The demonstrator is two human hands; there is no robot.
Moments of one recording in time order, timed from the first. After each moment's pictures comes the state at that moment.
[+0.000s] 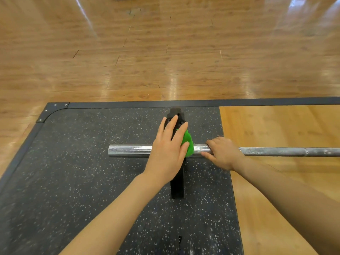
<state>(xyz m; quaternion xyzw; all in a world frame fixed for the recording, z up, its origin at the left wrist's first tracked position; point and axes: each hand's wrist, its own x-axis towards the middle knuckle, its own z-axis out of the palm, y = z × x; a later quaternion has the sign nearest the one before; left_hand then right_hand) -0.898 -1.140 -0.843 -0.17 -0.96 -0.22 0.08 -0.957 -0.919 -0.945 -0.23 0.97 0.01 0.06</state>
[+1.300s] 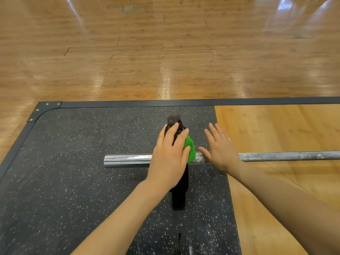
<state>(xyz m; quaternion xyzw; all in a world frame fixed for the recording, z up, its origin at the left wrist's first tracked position) -0.881 -1.139 -0.839 -0.15 -0.96 -0.23 0.07 -0.938 -0.935 -0.932 -0.11 0.99 -0.03 0.07</state>
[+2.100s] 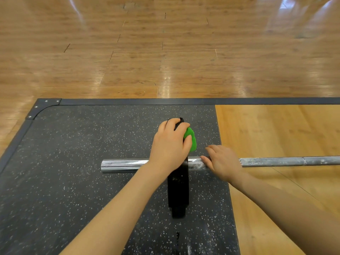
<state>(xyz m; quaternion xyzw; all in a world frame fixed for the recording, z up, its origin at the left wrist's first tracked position) -0.910 -1.132 -0.833 -0.12 -0.96 -0.24 0.06 -0.917 -0.926 -0.955 -0.17 0.98 -0.02 0.06</state>
